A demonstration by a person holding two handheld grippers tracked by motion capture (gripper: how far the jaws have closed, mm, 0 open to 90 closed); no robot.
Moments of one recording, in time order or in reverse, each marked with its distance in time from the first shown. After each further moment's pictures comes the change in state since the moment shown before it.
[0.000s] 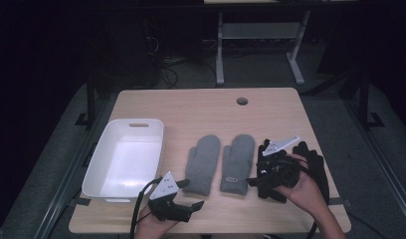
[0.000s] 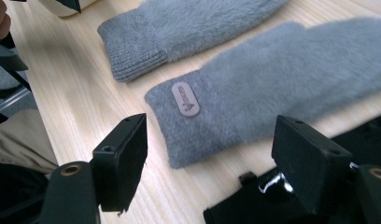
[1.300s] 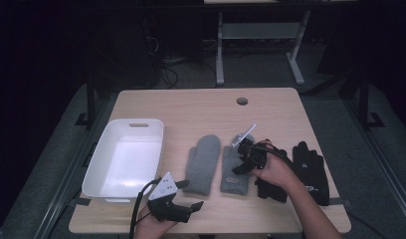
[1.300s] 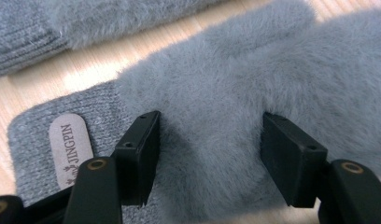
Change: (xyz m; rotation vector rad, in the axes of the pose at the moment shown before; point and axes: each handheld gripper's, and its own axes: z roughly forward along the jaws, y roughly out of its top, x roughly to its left) left arm 0.000 -0.001 -0.001 -0.003 -0.004 -0.001; right arm -0.038 0.045 0.089 0.269 -0.063 -0.118
